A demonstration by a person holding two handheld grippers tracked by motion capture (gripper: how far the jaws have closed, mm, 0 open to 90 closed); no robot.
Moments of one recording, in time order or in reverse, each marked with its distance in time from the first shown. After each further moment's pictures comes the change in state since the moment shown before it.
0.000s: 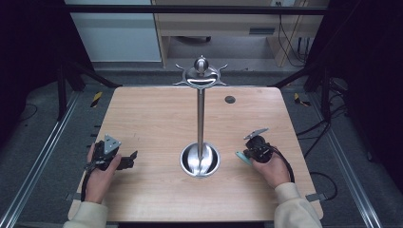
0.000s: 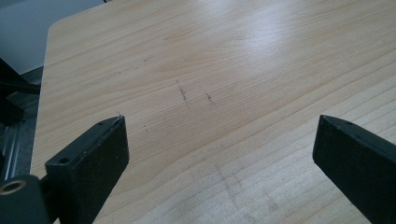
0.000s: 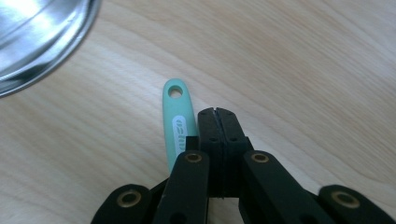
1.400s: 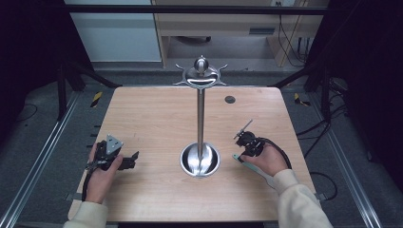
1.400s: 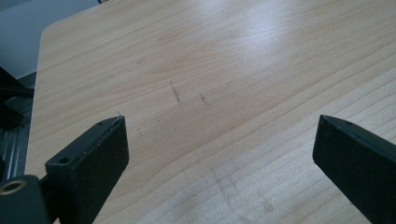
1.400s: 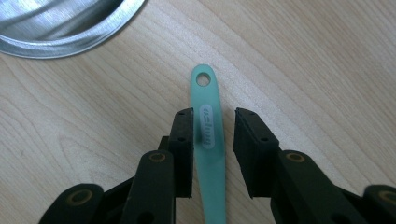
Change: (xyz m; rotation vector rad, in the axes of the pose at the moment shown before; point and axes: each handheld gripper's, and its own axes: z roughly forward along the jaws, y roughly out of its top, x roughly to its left) left arm -0.004 0.002 0.003 0.009 -0.012 0.032; right arm 0.009 0.034 -0.003 0.281 0.114 -0.136
